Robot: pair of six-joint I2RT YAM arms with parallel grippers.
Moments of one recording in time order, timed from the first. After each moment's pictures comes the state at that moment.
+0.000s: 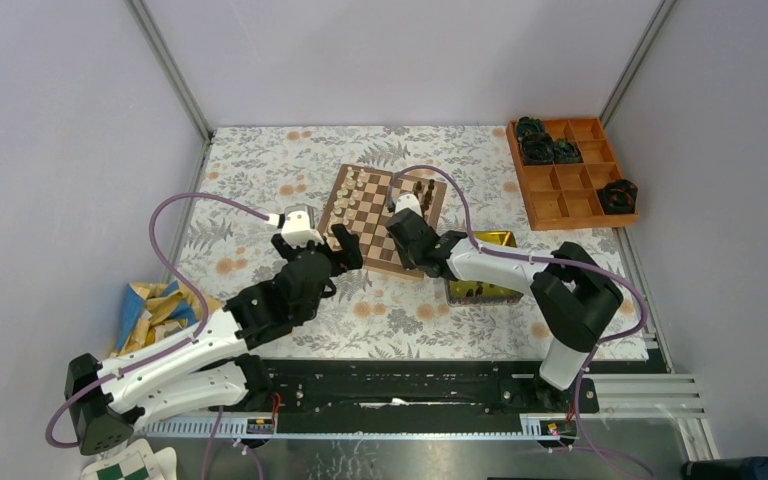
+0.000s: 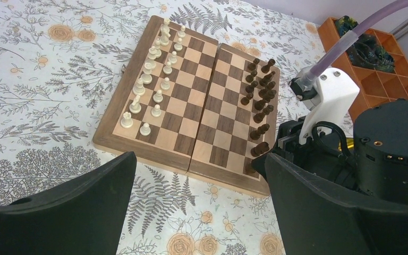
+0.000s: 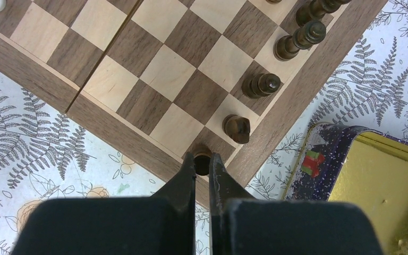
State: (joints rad) left arm -0.98 0.88 0.70 -0.19 -0.83 -0.62; right arm 0.86 1.73 1.09 -0.23 0.36 0.32
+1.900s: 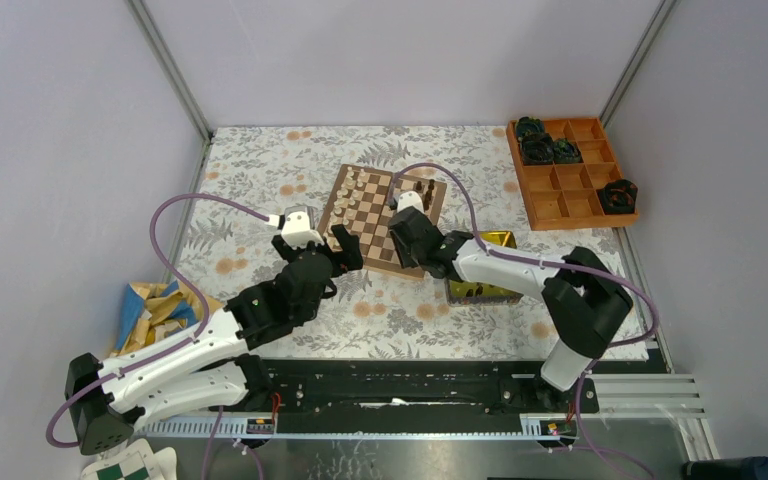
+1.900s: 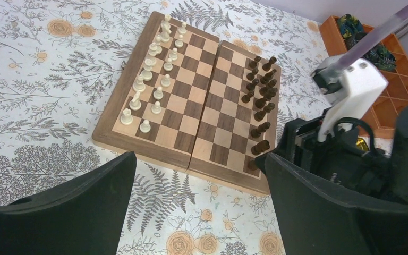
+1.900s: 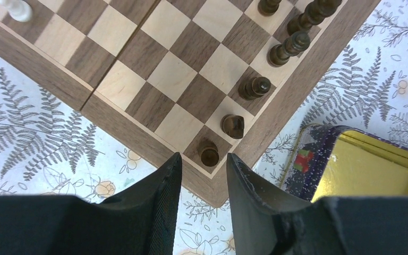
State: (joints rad) left arm -0.97 0.88 0.69 -0.19 -0.83 -0.64; right arm 0.86 1.70 1.08 -0.22 0.35 0.30
